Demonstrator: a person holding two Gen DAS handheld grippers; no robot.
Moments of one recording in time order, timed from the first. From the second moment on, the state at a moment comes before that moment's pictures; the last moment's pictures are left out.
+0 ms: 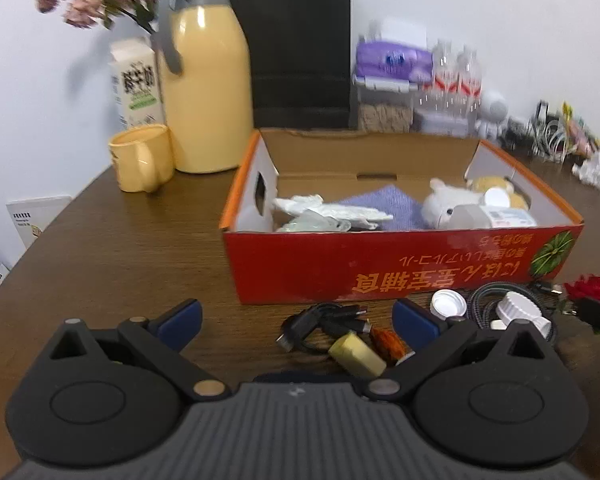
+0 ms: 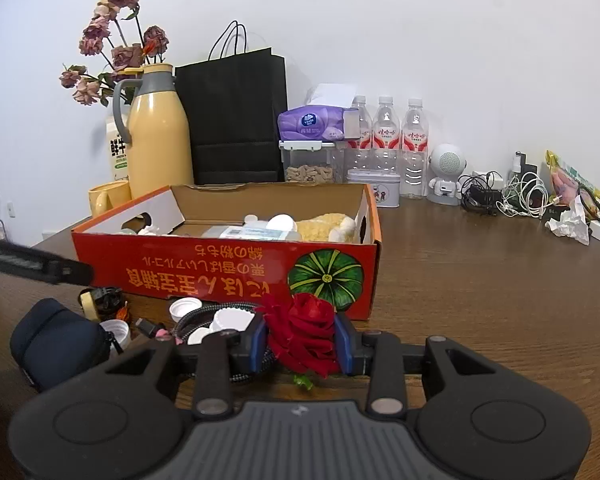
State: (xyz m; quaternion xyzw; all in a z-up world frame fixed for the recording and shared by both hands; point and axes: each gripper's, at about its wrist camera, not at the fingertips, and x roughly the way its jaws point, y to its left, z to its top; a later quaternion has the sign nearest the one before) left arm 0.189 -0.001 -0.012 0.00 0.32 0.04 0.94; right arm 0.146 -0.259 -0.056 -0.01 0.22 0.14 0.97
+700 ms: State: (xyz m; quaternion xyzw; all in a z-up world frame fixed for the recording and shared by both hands) left arm 0.210 0.008 -0.038 -0.05 0.35 0.03 0.93; right arm 0.145 -0.260 -0.055 0.00 0.21 0.15 0.97
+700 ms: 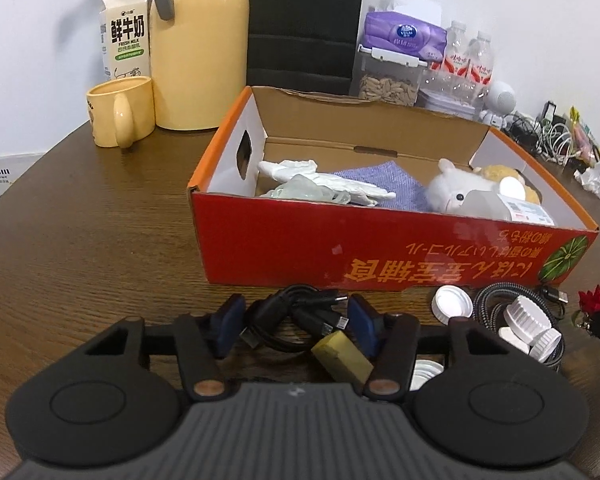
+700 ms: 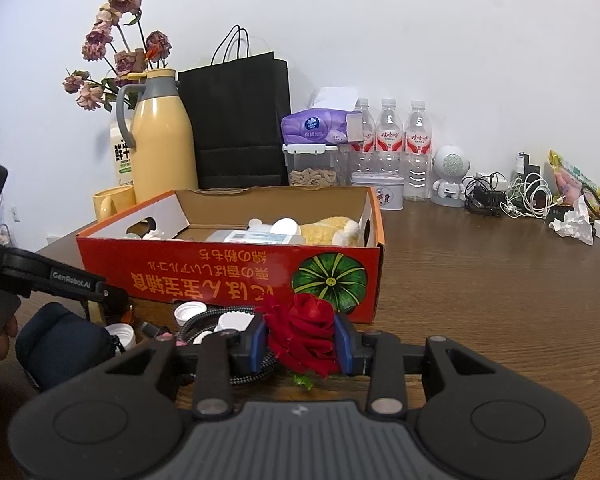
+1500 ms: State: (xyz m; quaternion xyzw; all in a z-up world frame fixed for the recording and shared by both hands) left arm 0.150 0.005 0.018 -0.07 0.21 -0.01 0.98; right arm 0.141 -0.247 -0.038 -0.02 0.18 0.16 0.97
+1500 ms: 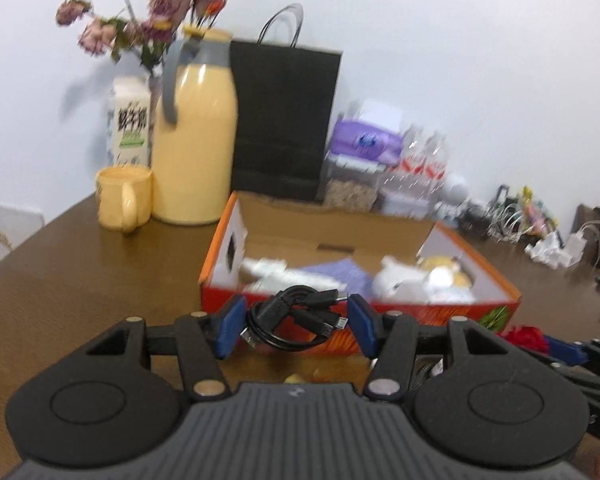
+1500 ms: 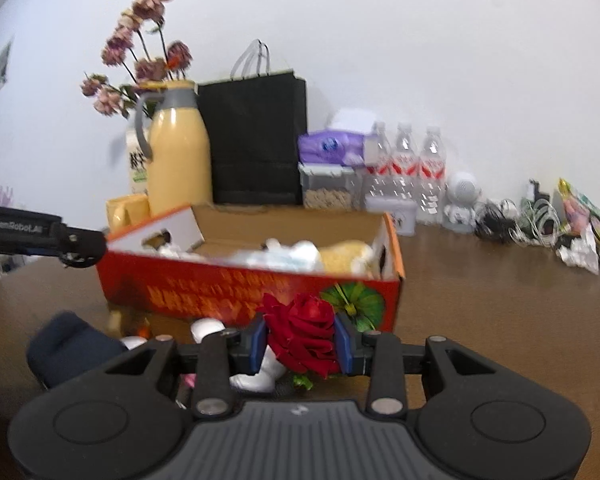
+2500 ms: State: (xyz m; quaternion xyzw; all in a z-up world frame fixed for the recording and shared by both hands) left arm 0.261 -0.015 0.013 -0.07 0.24 0.04 0.97; right arm 0.260 -0.173 -0.021 -0.02 0.18 0.16 0.97
